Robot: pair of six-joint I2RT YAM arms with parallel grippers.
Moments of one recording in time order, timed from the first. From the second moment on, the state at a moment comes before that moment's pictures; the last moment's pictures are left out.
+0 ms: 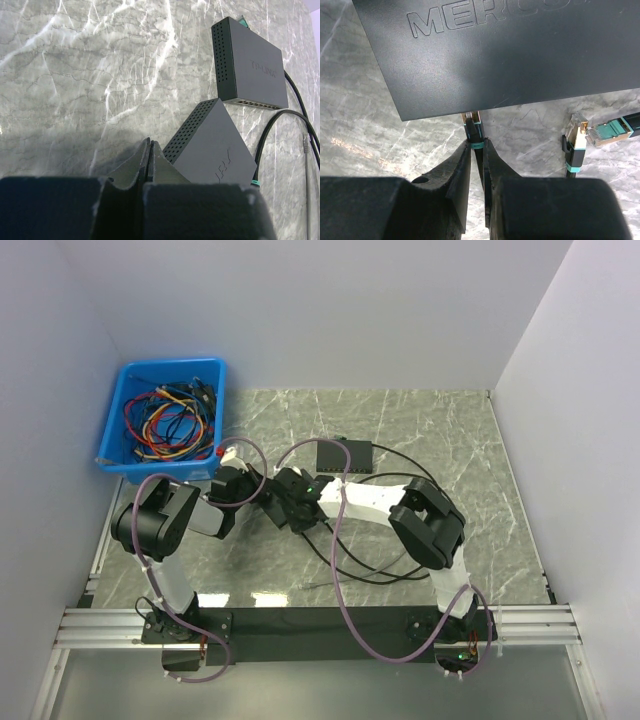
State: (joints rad) left arm -0.32 1.81 0.51 0.91 0.16 -0.69; right arm 0.97 2.02 1.41 -0.53 0.14 0.48
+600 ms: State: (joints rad) left arm -0.35 1.63 0.53 0.58 0.06 -0.69; right arm 0.97 1.90 1.16 -0.17 0.14 0.50
